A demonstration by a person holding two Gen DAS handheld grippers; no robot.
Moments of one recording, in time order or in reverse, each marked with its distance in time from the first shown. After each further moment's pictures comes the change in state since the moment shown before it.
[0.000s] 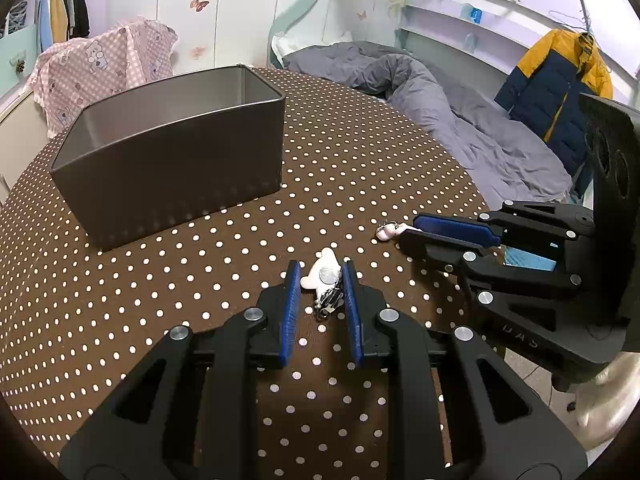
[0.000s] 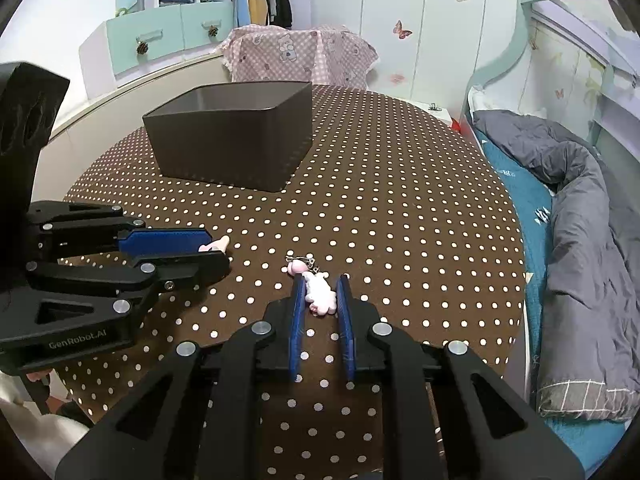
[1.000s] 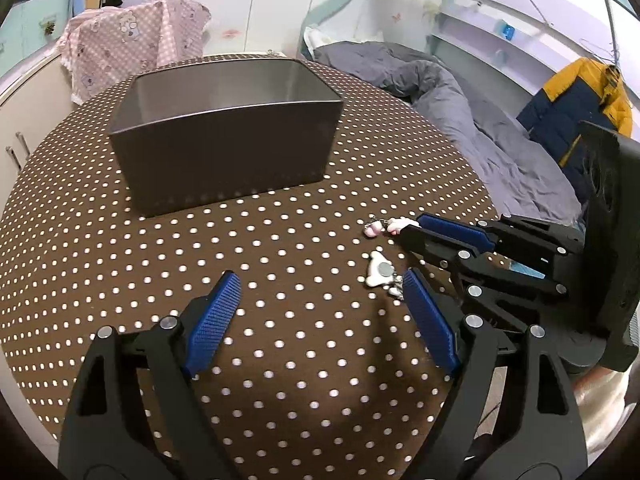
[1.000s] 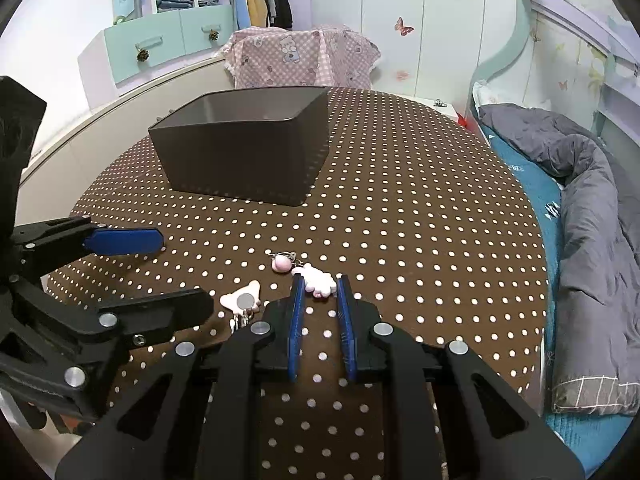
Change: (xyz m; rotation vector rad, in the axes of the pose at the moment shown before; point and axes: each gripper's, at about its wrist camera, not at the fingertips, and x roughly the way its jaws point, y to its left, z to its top) left arm -0.019 0.016 -0.004 -0.122 0.027 0.032; right arm 0.005 0.010 0.009 0.030 0.000 0.025
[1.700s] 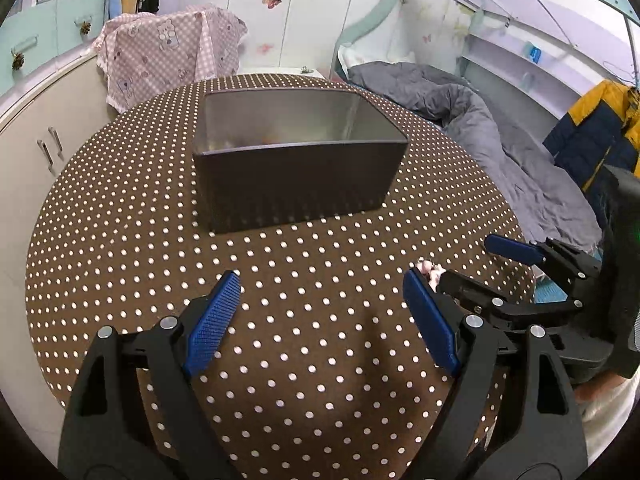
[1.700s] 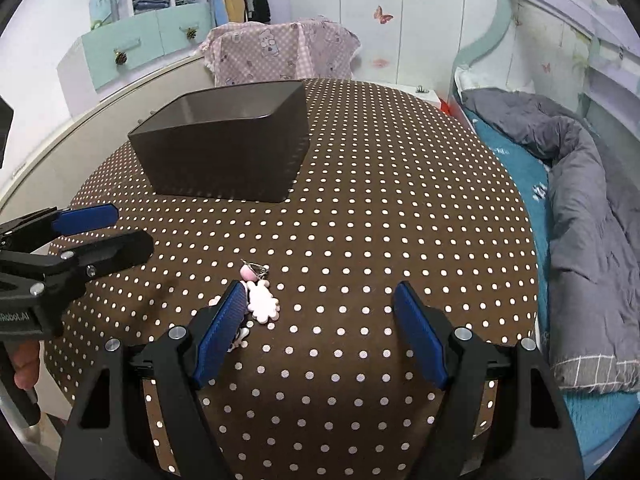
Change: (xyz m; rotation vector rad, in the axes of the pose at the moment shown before) left arm -0.019 0.032 0.003 -0.059 -0.064 0.100; right arm 0.004 0.001 0.004 0.047 0.033 -0.051
